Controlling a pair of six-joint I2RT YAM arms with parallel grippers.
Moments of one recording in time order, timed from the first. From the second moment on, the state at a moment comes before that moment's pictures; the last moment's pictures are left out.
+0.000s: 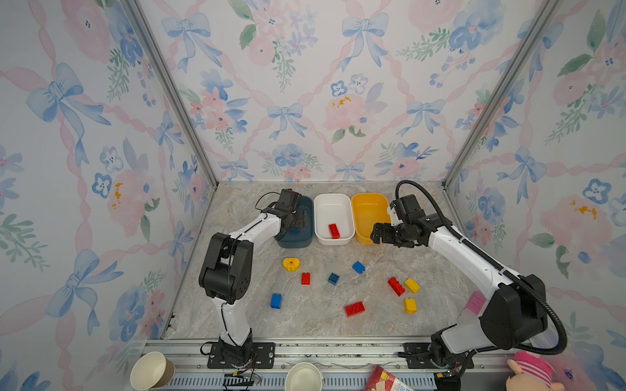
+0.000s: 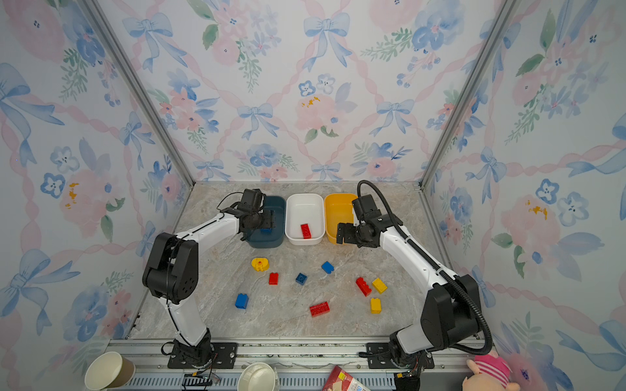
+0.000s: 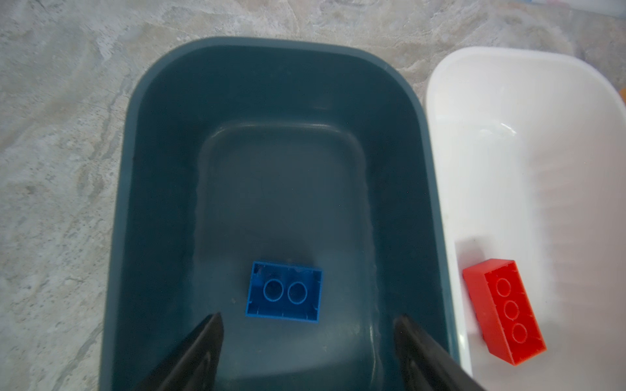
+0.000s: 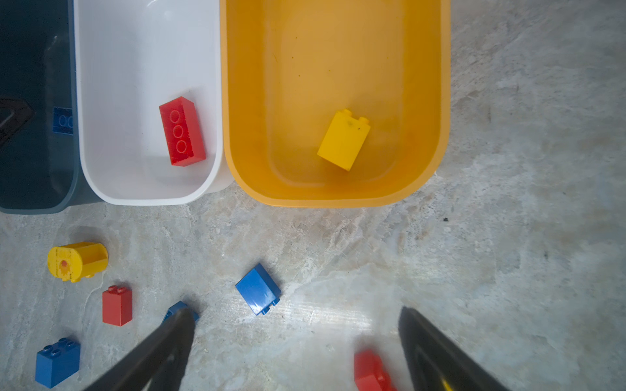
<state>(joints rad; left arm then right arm) -0.33 1.86 1.32 -0.36 -0.09 -0.33 0.37 1.49 1.22 -0.80 -0.06 0.41</state>
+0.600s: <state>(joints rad) -0.37 1.64 1.16 -0.32 -0.03 -0.36 0.33 1.36 1.01 -0.90 0.01 0.69</state>
